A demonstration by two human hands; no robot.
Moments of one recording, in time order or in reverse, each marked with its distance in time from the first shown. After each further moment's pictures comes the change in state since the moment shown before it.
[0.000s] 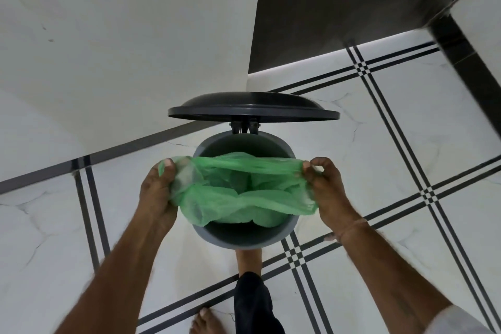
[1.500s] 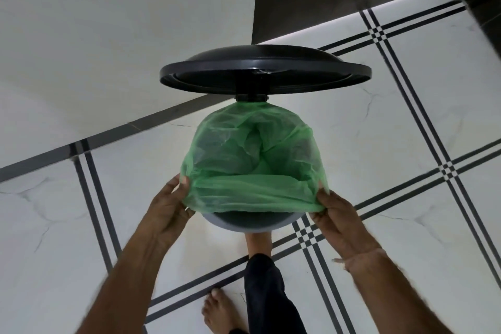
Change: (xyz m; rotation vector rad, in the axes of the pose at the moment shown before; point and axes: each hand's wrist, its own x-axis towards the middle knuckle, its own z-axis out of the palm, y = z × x) left_hand 0.007 -0.068 -0.060 0.038 -0.083 -0.292; right_hand -0.038 0.084 -0.021 0.405 0.116 0.453
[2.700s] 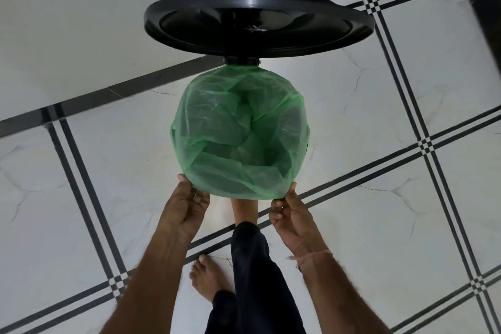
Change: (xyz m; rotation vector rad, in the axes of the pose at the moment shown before) left_hand -0.037 -0.065 0.042 -0.467 0.262 -0.140; right_hand -0.020 0.093 -0.011 0.302 -0.066 0.118
